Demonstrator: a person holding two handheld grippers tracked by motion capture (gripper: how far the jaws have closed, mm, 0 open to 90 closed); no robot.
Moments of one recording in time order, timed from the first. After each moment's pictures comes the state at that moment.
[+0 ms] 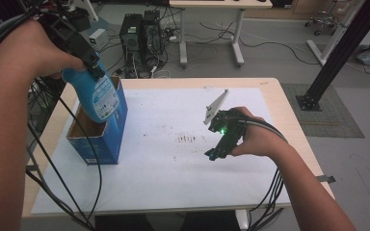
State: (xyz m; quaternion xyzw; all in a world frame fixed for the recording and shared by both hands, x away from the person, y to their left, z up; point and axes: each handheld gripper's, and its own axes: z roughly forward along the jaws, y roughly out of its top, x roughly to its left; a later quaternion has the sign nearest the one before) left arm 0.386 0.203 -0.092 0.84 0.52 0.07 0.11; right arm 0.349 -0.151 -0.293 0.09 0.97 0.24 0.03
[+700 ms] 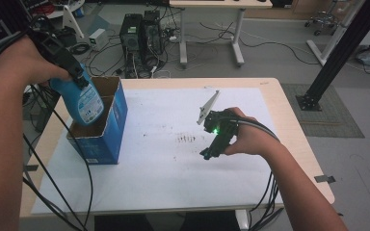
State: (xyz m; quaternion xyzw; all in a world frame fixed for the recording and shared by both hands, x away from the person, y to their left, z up) left arm 0.416 0.252 -0.143 0.85 0.52 0.06 0.08; right arm 0.360 -0.137 -0.306 0.10 0.97 0.23 0.02
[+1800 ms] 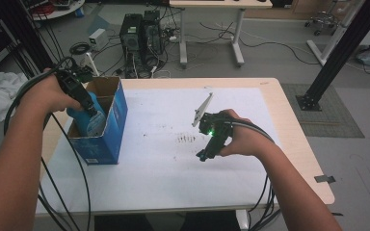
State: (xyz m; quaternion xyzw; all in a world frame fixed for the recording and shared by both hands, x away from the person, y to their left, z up) left arm 0.430 0.258 -0.248 0.89 0.45 0.03 0.05; right arm 0.362 -0.125 -0.316 0.10 0.97 0.22 0.02
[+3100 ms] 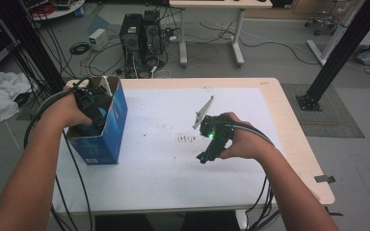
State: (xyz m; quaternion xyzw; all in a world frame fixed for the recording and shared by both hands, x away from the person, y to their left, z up) left arm 0.436 0.243 -0.302 0.91 0.41 0.01 0.02; right arm 0.360 -0.129 -0.324 0.10 0.97 0.22 0.01
